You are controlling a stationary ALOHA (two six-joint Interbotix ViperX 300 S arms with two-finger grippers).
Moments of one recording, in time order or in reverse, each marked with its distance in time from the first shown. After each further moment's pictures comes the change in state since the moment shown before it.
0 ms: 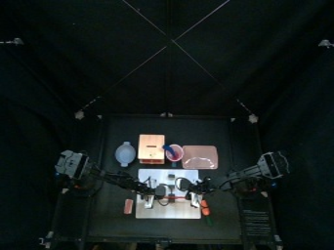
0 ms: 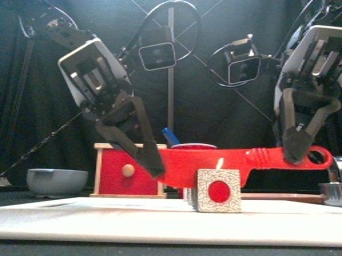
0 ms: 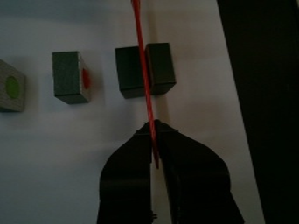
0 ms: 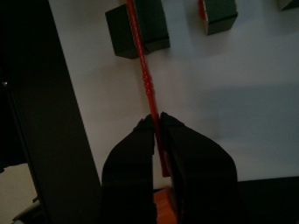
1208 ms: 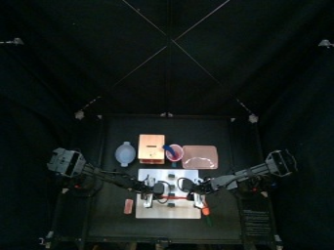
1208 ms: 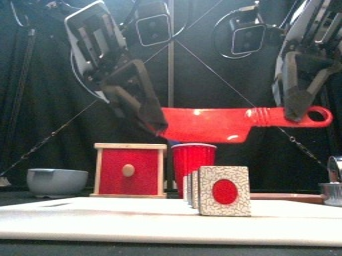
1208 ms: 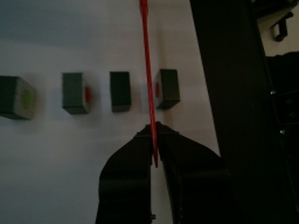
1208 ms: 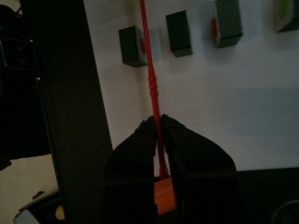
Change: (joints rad) left arm 0.018 -0.143 0.002 -0.028 0.012 0.005; right arm 0.011 -0.156 -0.028 -0.038 0.098 0.002
